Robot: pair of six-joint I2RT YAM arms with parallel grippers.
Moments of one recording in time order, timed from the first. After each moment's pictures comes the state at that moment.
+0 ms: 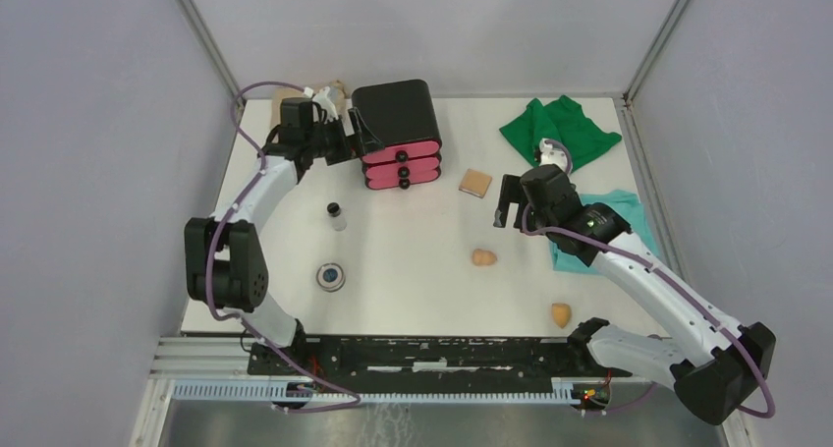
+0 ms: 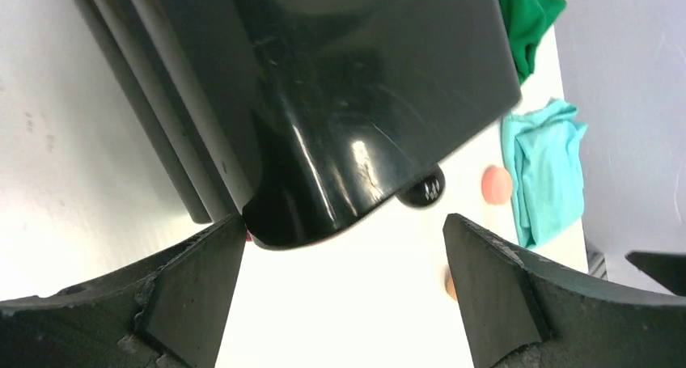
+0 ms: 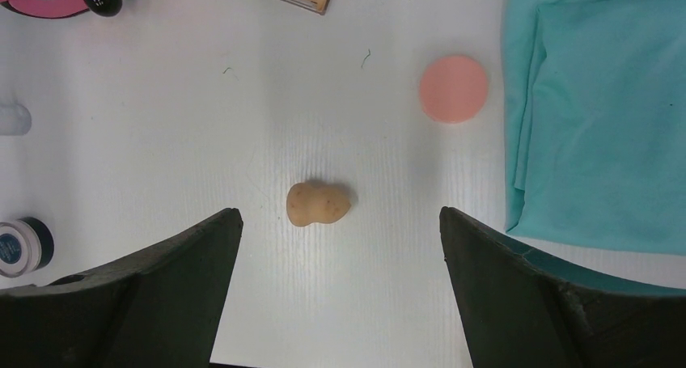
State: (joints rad) left arm -0.11 1.66 1.27 -0.21 0.54 -0.40; right arm 0.60 1.06 1.00 -0.74 0.33 0.61
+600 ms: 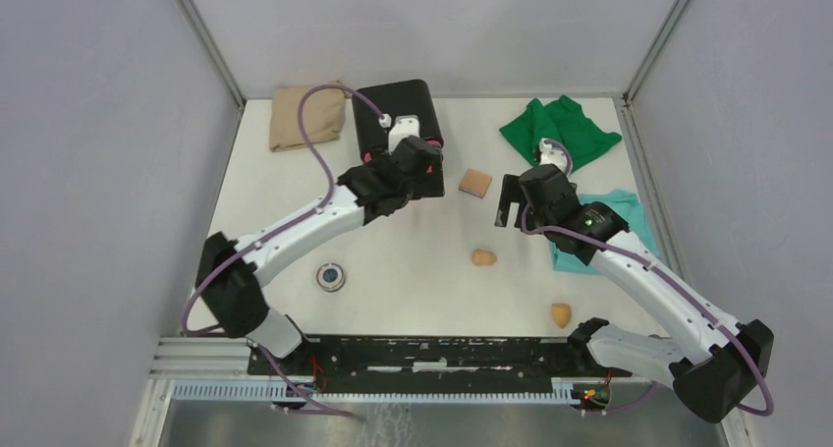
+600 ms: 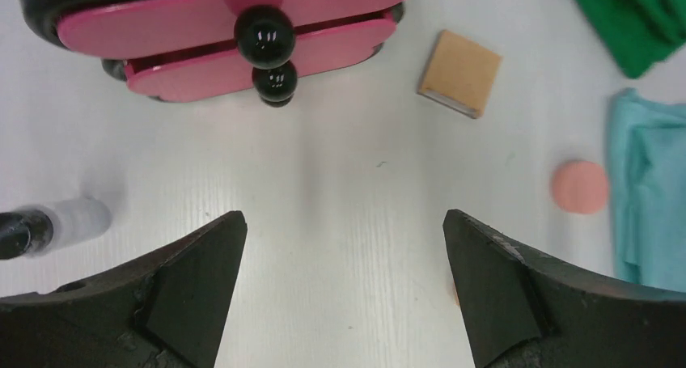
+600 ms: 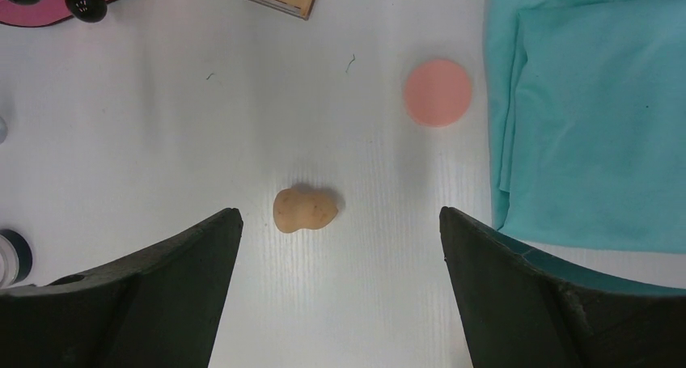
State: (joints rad) left arm -0.79 1.49 1.33 -0.52 -0.45 -0.59; right arm 0.60 1.08 1.00 -0.74 0.36 0.60
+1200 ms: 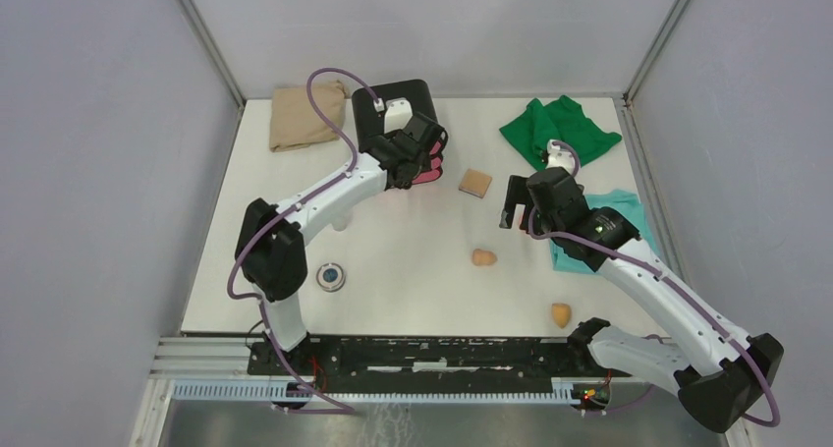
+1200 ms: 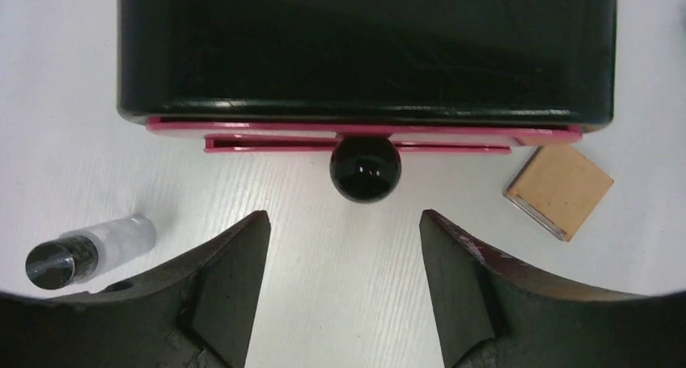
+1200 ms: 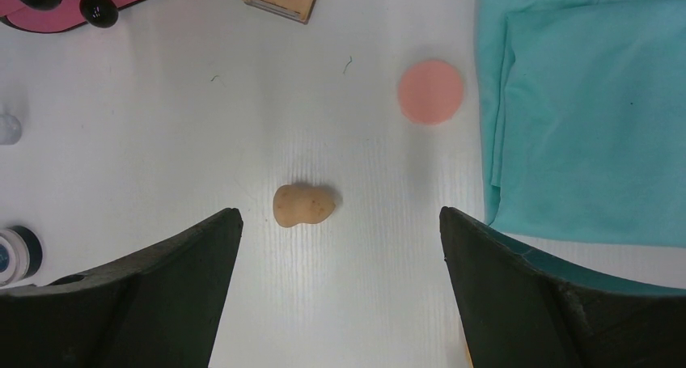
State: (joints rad) left arm -0.72 1.82 1.60 -0.70 -0.66 -0.74; right arm 0.60 1.02 1.00 -0.77 0.38 0.60
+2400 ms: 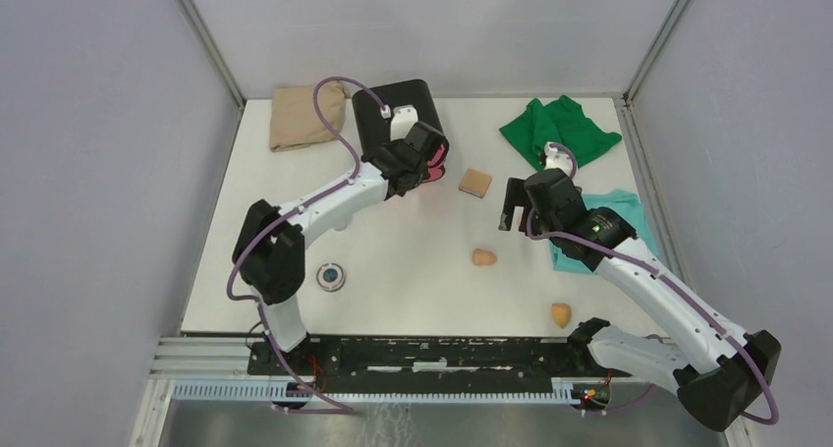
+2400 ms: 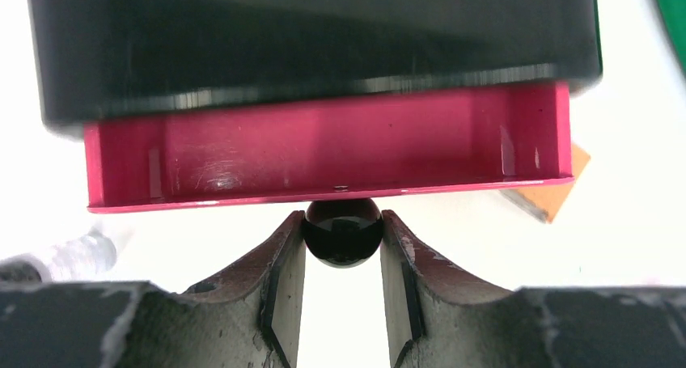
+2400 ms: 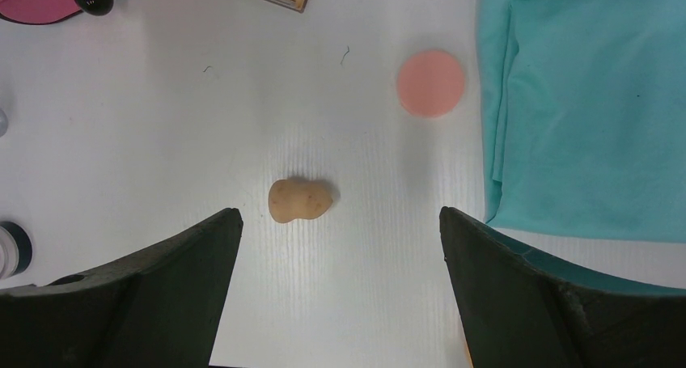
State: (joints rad) left arm -0.71 1.84 1.54 -0.56 -0.58 -0.68; right arm 0.60 1.03 0.98 -0.77 0.37 0.60
